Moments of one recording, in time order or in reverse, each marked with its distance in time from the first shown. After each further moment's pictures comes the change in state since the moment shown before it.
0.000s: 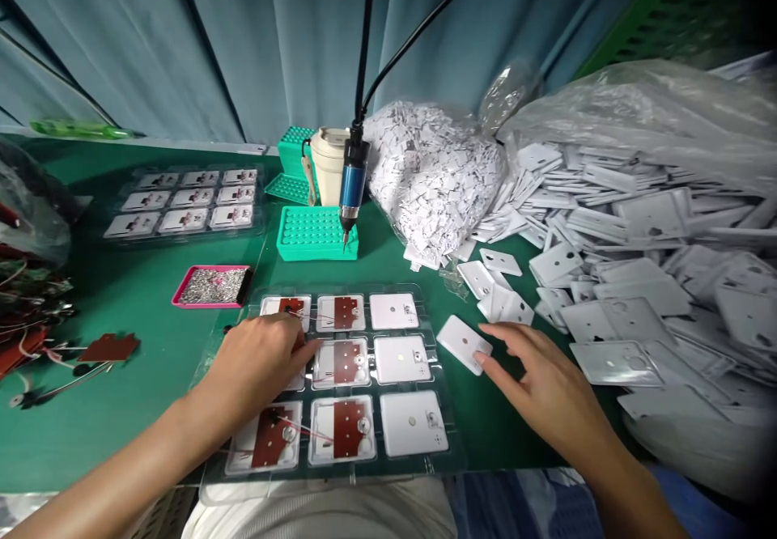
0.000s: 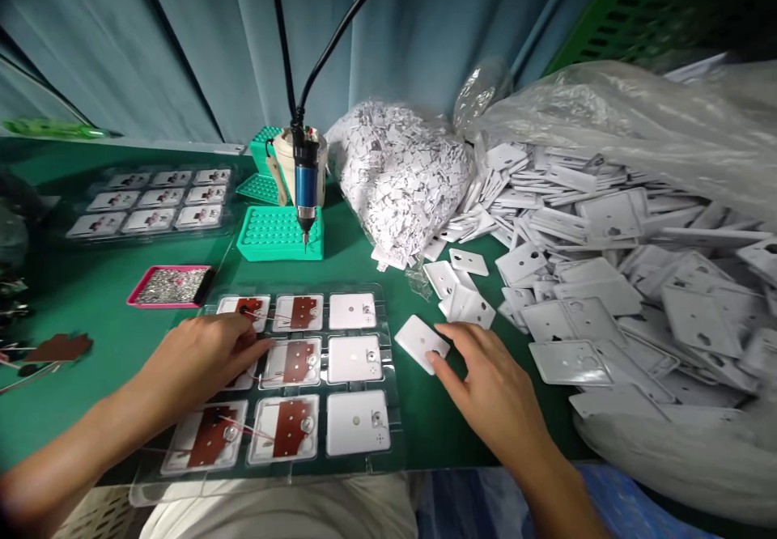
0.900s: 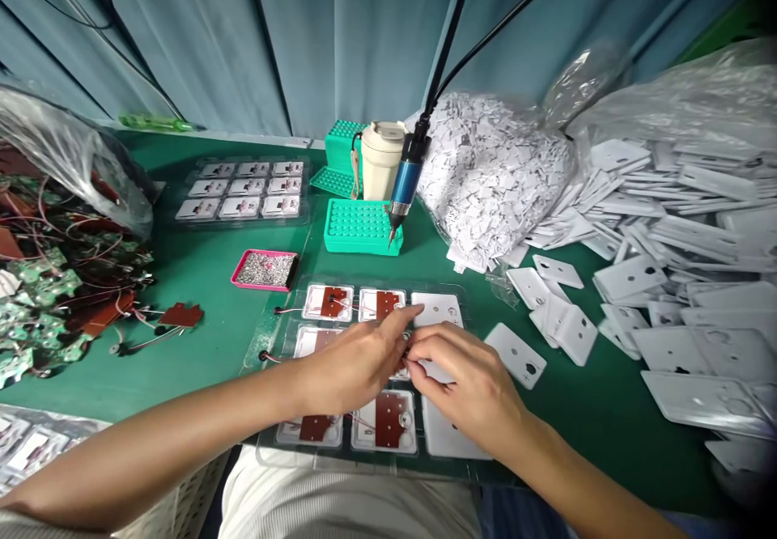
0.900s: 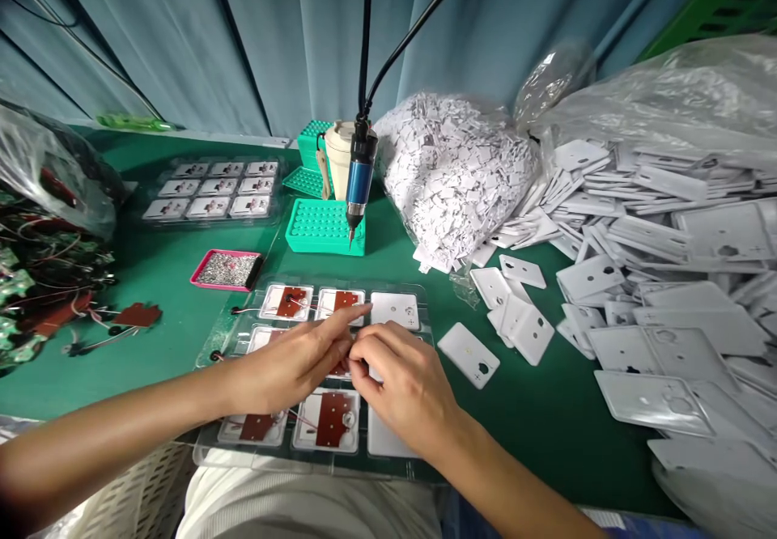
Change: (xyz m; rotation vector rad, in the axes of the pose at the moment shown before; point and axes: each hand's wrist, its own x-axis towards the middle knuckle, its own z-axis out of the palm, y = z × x) left_hand 0.004 0.026 0.005 -0.728 -0.076 0.480; right_hand 0.037 -0.122 0.025 0.561 0.096 -0.583
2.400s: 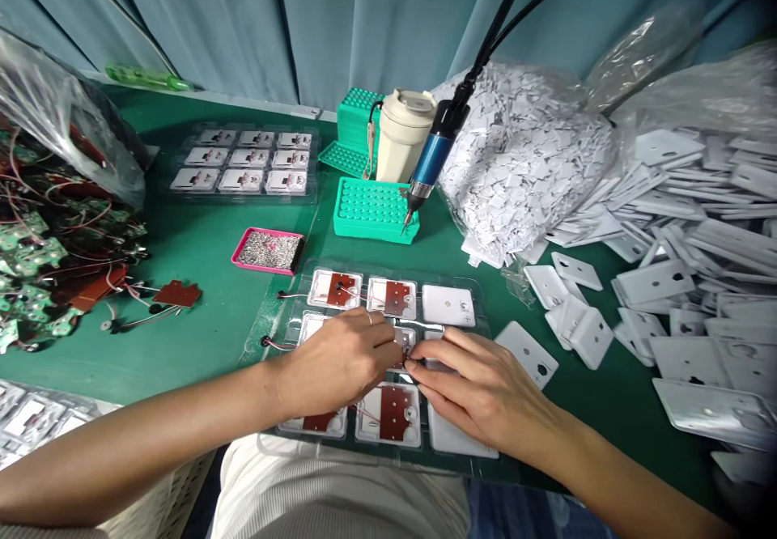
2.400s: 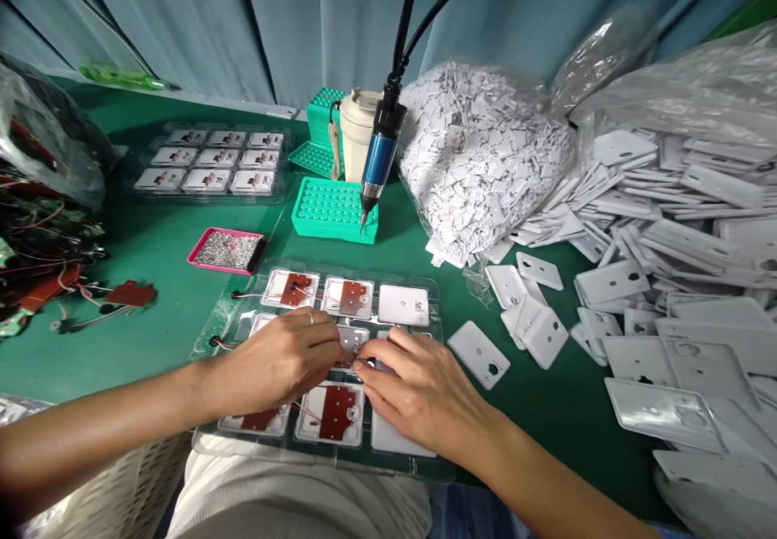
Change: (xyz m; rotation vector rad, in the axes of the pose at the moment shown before) left_hand -0.016 -0.024 0.004 0.558 0.105 0.363; right_hand -0.003 0.013 -0.012 -0.231 -0.358 -0.269
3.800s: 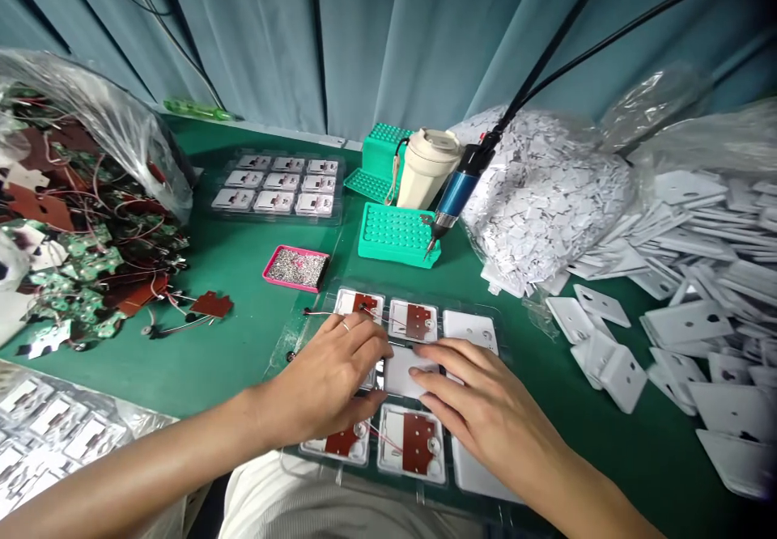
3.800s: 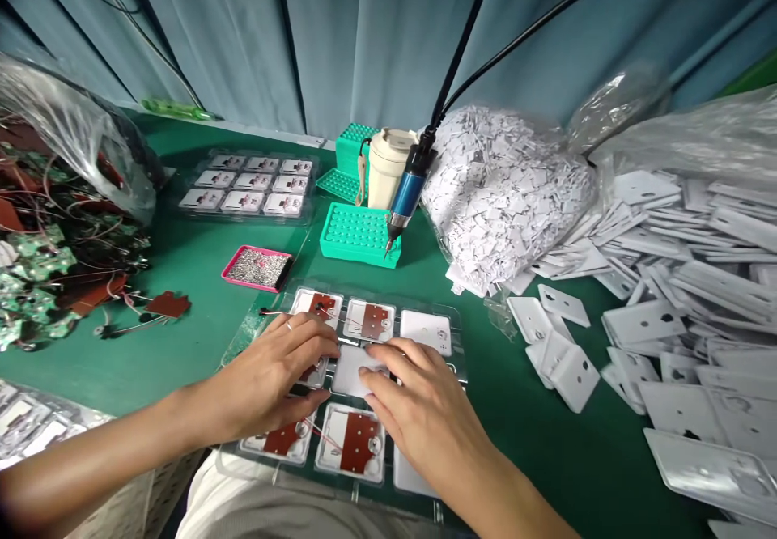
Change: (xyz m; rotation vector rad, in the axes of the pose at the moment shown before) left_hand -0.034 -0.001 -0.019 -0.153 0.029 -0.317; right_hand 0.019 -0.011 0.007 0.004 -0.002 0.171
